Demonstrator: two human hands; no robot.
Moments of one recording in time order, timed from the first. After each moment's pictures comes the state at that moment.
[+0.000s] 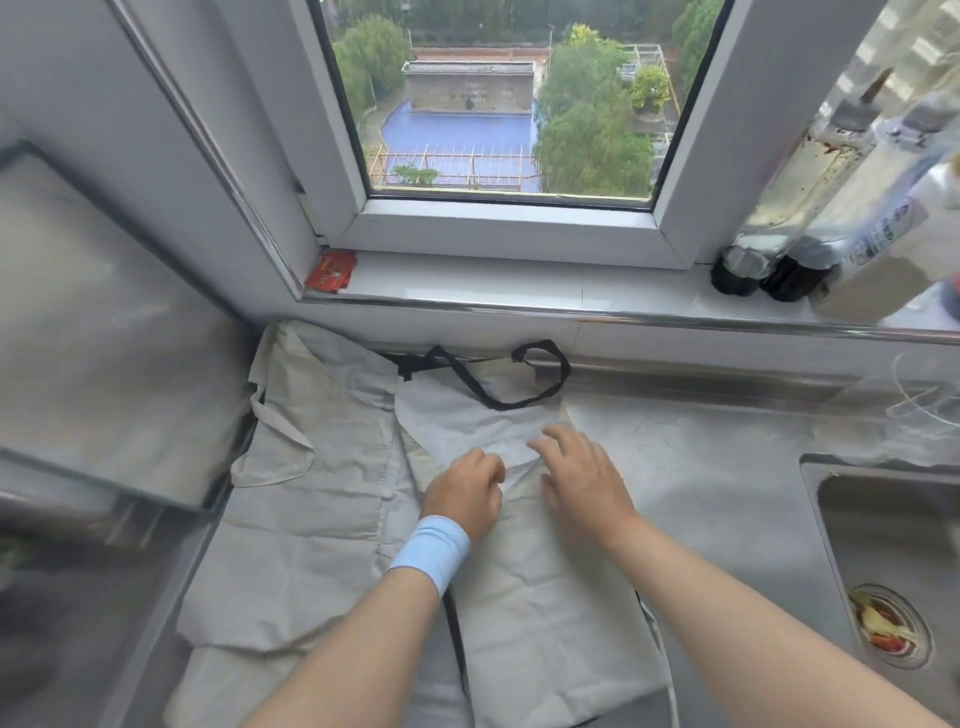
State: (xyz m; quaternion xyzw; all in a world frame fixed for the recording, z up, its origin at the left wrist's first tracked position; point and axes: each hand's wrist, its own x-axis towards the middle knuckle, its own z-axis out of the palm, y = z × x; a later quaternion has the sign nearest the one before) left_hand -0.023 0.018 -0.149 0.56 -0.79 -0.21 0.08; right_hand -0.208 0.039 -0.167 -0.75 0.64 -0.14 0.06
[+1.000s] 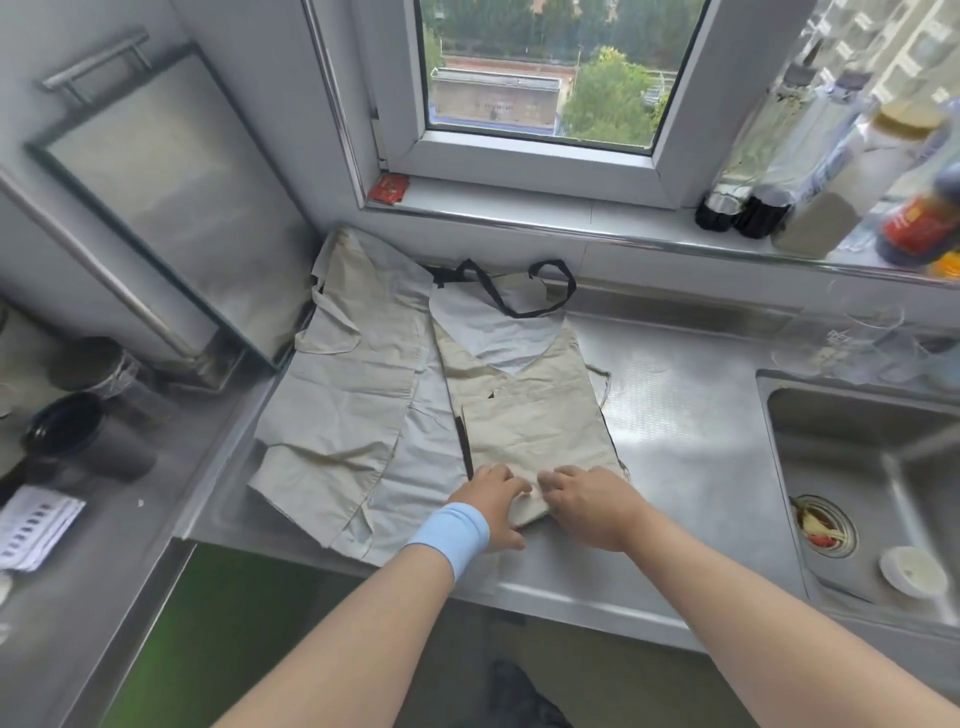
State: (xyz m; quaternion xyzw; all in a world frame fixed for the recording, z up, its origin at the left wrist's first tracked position) left_hand 0.005 0.218 -0.139 0.49 -0.81 -0.30 -0.13; right_hand -0.186 0.235 -0.147 -0.89 0.43 0.16 0.07
